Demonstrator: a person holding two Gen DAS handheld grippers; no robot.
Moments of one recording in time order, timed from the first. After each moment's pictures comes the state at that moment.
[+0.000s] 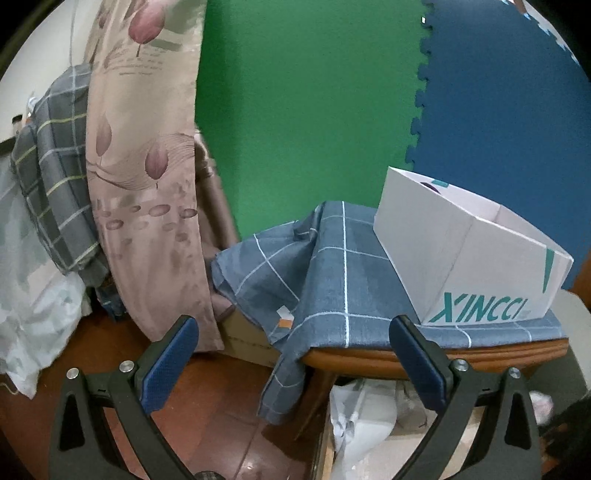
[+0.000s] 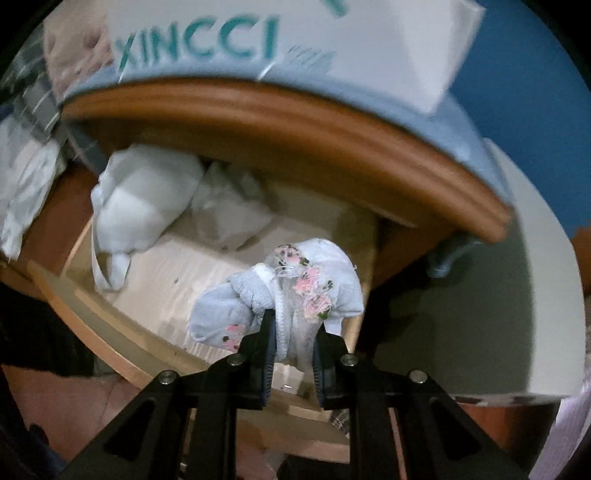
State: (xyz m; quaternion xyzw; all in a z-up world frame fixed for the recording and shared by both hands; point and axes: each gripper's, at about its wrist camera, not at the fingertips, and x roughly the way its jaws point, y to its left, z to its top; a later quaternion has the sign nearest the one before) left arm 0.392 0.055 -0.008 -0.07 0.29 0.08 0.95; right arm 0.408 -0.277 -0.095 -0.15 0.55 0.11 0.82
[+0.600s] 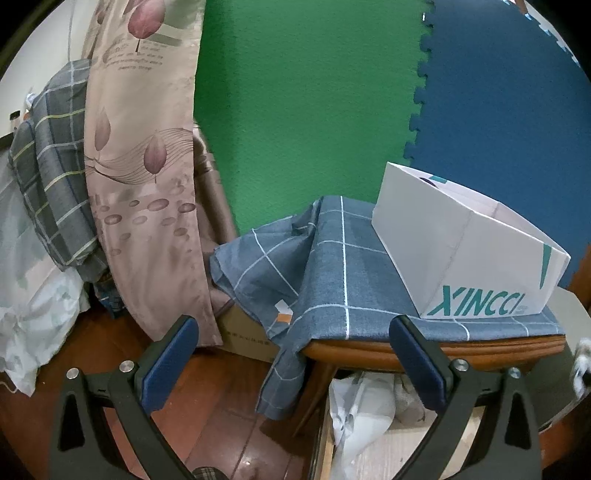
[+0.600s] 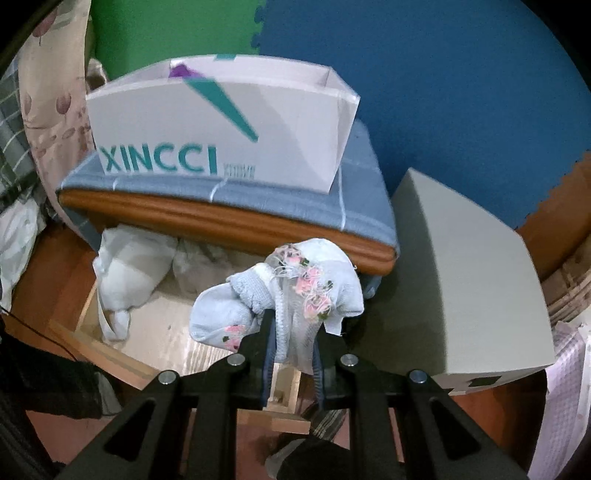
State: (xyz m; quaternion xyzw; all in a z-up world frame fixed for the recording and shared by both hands) left arm 0.390 0.054 -0.009 -0.08 0.30 0.08 0.95; right arm 0.387 -0.301 0.004 -0.12 0.48 0.04 0.87
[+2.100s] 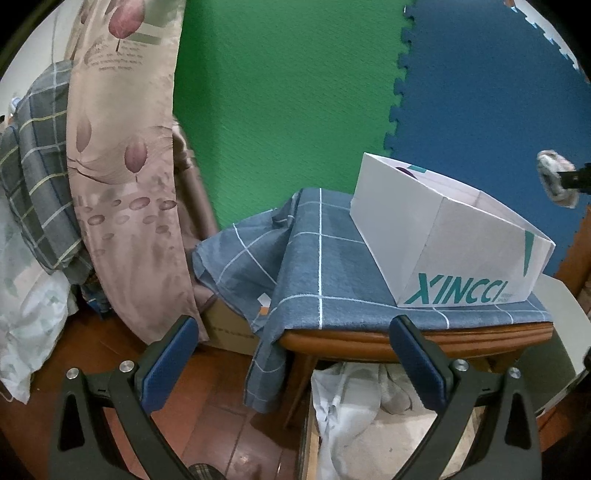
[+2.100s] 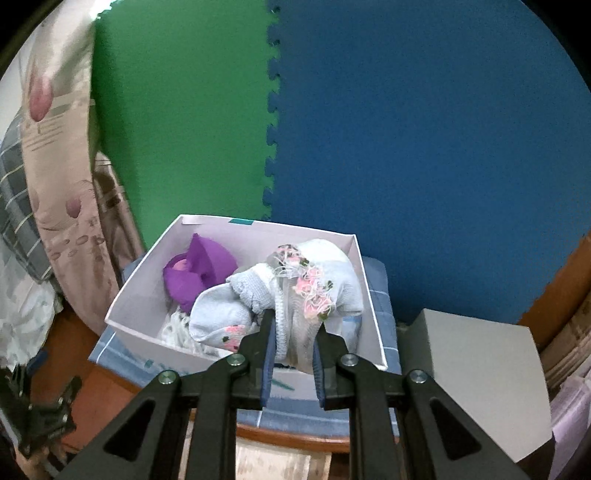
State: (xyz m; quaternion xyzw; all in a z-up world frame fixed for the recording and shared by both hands) left arm 0.389 0.042 -0.011 -0.07 0.31 0.05 0.95; right arm 0.512 -0.242 0.134 -0.08 0.37 0.07 0.92
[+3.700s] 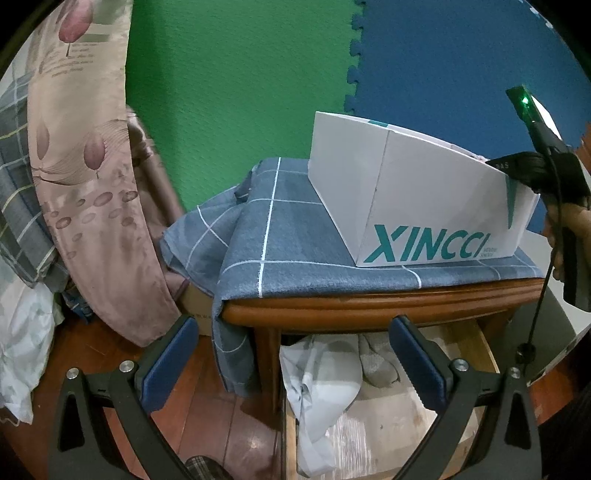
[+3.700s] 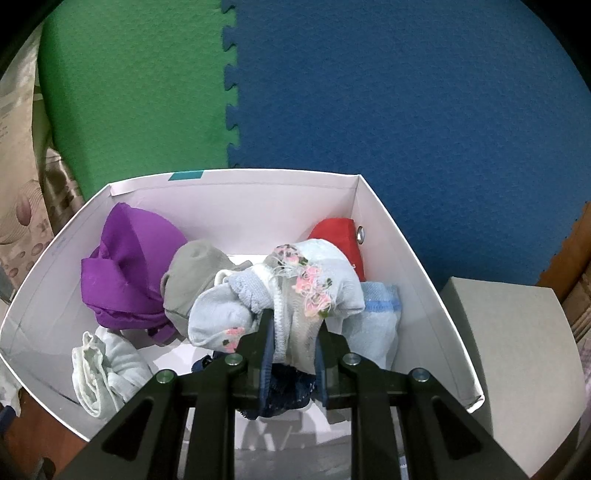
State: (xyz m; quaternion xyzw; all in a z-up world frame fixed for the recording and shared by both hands) left arm 0.398 0.006 -0.031 -0.03 0.35 -0.01 0.94; right arm 0.576 -0.242 0.026 -0.04 0.39 0.02 0.92
